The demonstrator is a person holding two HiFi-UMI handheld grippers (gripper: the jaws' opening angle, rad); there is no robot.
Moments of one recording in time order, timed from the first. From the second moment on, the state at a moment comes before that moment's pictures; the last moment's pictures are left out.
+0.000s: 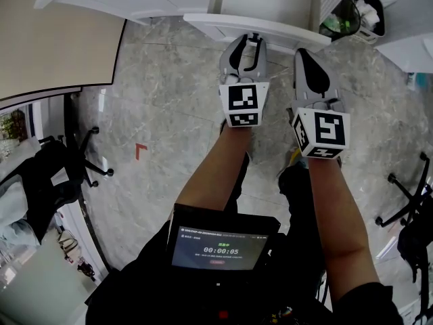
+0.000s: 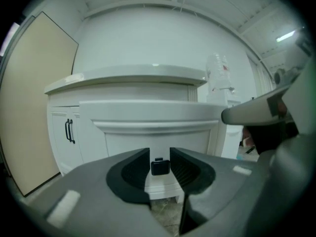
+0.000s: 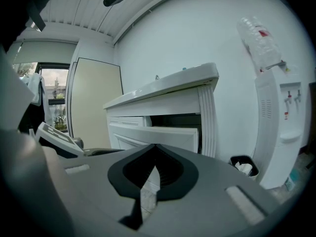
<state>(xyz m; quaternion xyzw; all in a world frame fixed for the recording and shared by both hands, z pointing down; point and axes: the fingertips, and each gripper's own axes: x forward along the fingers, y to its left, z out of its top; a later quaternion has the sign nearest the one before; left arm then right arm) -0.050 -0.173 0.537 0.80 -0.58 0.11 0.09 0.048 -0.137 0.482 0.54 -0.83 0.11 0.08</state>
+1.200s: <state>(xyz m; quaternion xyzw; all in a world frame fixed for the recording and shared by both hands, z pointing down) -0.079 -0.179 0.277 0.79 -0.60 0.07 0.04 0.026 -0.161 0.265 0.54 -0.83 0.08 0.07</state>
